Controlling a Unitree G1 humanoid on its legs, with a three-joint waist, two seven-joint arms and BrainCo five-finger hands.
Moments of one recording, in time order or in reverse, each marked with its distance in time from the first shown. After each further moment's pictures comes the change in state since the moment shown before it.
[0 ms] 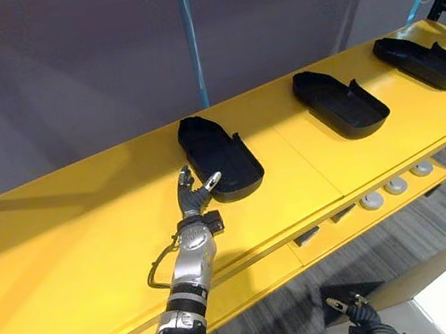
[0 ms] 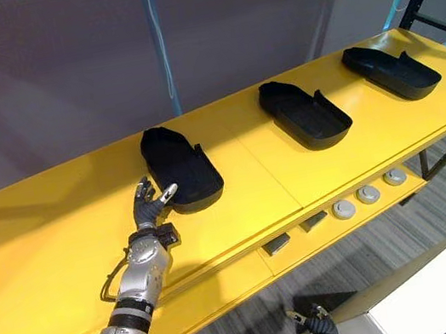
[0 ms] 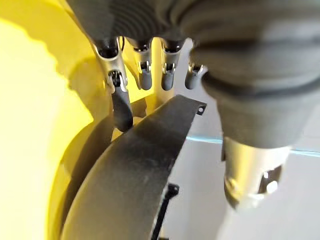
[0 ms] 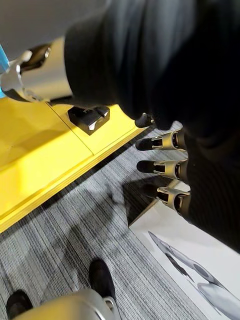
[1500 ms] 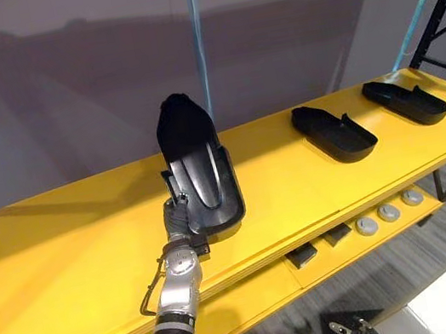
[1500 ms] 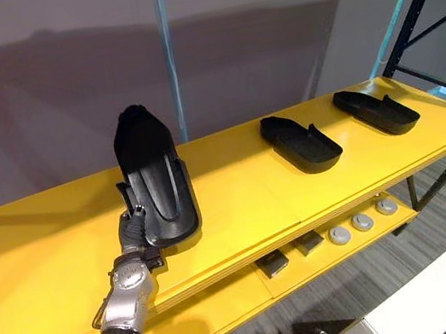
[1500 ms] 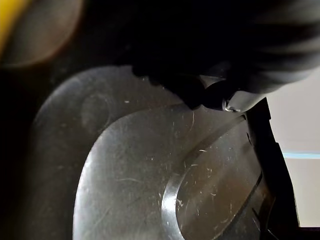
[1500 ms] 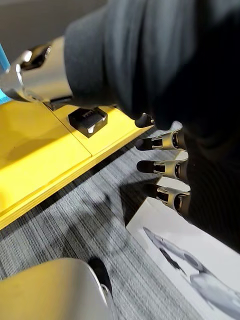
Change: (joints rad) left arm 0.105 0.079 0.022 -0.029 0.144 0.018 -0.008; right arm 0.138 0.024 0.015 -0.036 0.016 0.000 0.004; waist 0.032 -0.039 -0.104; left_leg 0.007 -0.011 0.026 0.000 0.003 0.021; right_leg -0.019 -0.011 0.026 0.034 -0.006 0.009
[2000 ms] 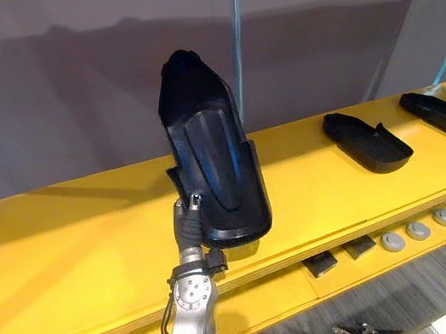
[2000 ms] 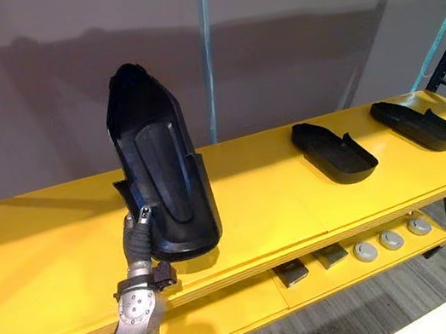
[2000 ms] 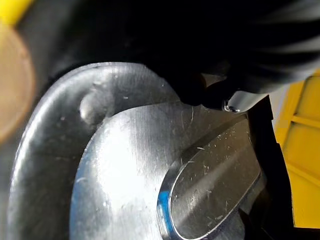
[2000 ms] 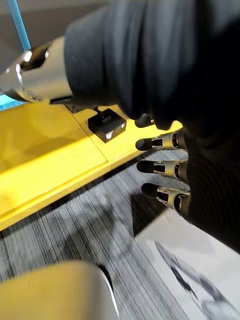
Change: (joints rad) left arm 0.301 -0.088 -0.099 -0.481 0.039 -0.081 -0.035; right arm 0.055 0.003 0.023 -0.035 0.000 -0.011 0.000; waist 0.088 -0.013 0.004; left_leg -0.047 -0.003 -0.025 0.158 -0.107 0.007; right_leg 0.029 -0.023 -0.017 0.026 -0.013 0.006
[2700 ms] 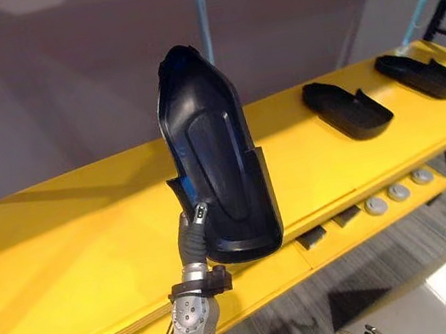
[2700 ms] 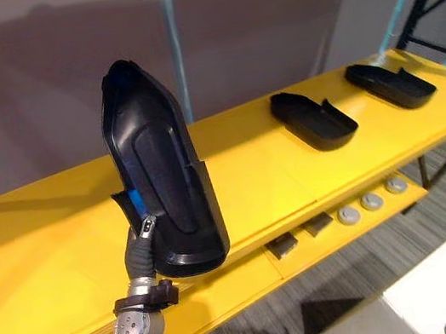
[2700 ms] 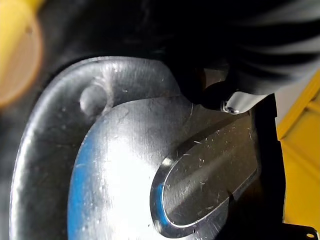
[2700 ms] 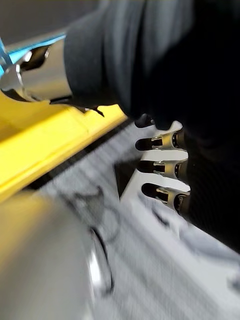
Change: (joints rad) left arm 0.182 -0.002 -0.106 -0.187 -0.151 -0.080 -0.137; right arm -0.001 -0.011 -0.019 -0.016 0.003 -0.009 -0.007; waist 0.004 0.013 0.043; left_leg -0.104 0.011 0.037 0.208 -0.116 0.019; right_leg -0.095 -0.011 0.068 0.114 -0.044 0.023
